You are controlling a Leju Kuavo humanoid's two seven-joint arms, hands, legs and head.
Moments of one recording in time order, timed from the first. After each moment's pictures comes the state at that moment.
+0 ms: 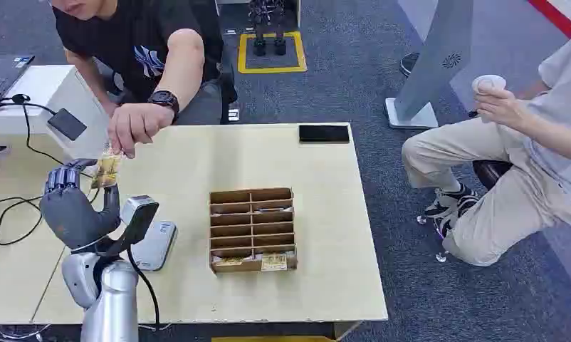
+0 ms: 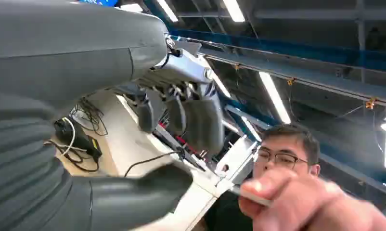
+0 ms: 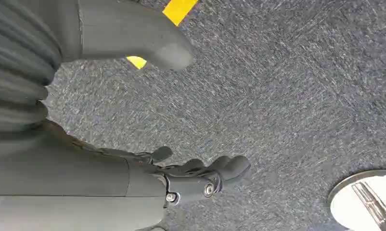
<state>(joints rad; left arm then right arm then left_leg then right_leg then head) -0.24 -0.31 0.25 -1.51 -1.15 0.70 -0.49 -0.09 0.24 -1.13 -0.39 0.41 -0.62 -0.46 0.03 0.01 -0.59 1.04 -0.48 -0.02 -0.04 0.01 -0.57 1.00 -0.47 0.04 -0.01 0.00</state>
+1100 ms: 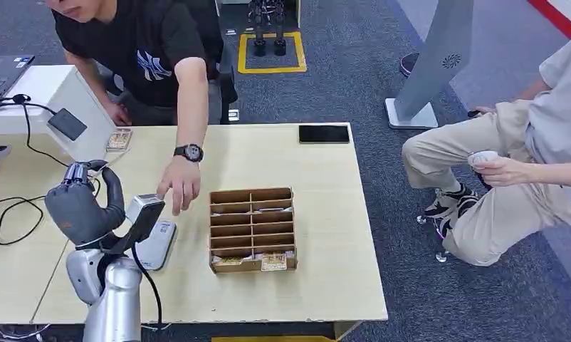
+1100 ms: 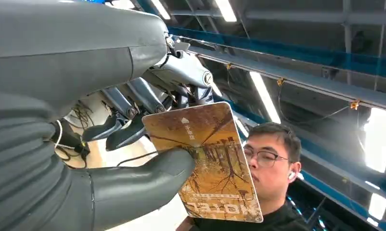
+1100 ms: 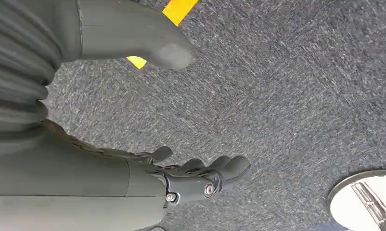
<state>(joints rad) -0.24 -0.31 0.21 -1.51 -1.15 0.70 -0.49 -0.09 0.24 -1.13 -0.39 0.41 -0.62 -0.46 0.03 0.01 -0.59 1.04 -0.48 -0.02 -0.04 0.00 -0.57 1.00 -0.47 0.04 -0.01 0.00</state>
